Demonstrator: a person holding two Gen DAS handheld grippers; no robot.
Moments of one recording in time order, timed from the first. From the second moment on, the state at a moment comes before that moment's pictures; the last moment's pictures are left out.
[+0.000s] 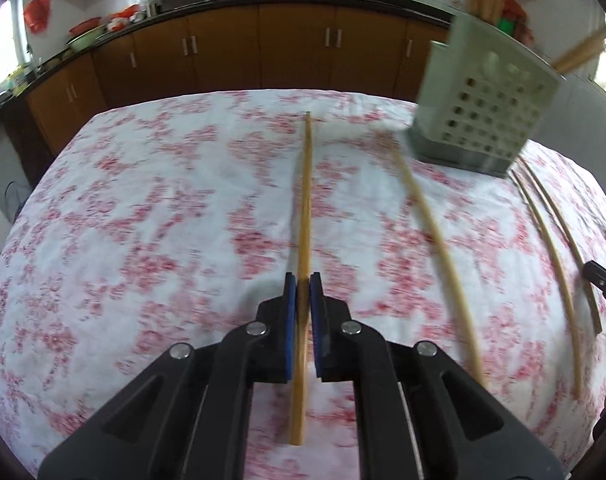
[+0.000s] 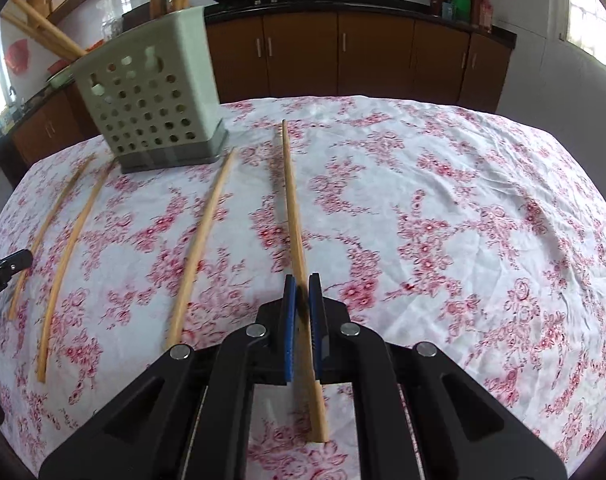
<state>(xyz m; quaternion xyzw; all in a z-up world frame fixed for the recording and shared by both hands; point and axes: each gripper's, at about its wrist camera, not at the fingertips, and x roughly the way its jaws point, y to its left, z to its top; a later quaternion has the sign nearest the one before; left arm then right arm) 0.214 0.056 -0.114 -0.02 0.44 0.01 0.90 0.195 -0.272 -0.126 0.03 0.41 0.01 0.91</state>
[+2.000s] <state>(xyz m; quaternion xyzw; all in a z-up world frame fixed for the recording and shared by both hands) 0.210 0.067 -0.115 -0.05 0.43 0.00 0.90 0.195 -0.274 -0.130 0.03 0.41 0.01 0.91</state>
